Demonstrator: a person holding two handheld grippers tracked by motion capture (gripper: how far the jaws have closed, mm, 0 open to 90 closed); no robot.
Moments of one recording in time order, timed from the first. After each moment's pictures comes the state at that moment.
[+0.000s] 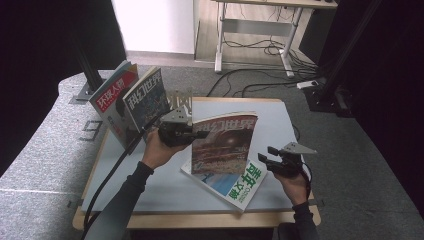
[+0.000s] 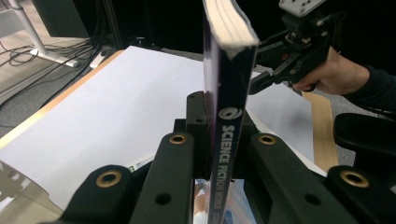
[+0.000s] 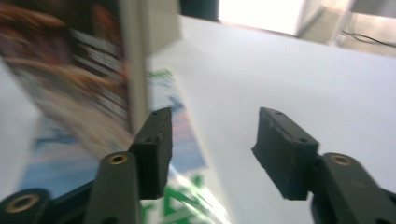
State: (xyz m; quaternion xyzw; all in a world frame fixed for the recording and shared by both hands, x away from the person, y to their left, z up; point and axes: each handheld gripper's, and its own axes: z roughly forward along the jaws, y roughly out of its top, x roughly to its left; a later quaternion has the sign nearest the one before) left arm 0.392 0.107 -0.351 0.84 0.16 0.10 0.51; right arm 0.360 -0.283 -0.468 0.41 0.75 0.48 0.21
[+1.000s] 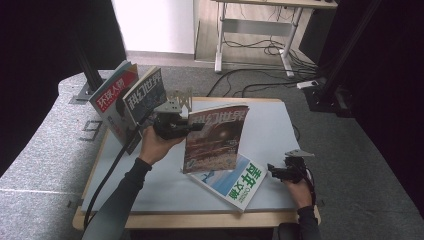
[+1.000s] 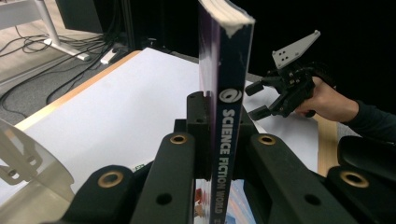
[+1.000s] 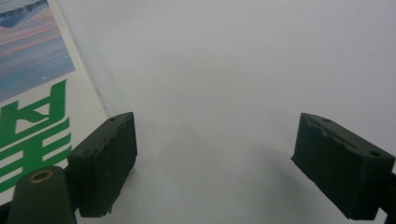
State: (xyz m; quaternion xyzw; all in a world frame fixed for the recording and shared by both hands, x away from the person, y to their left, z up) left arm 0.404 0.122 -0.340 0.82 0.22 0.09 0.52; right arm 0.376 -0.316 -0.525 0.51 0.75 0.35 0.22
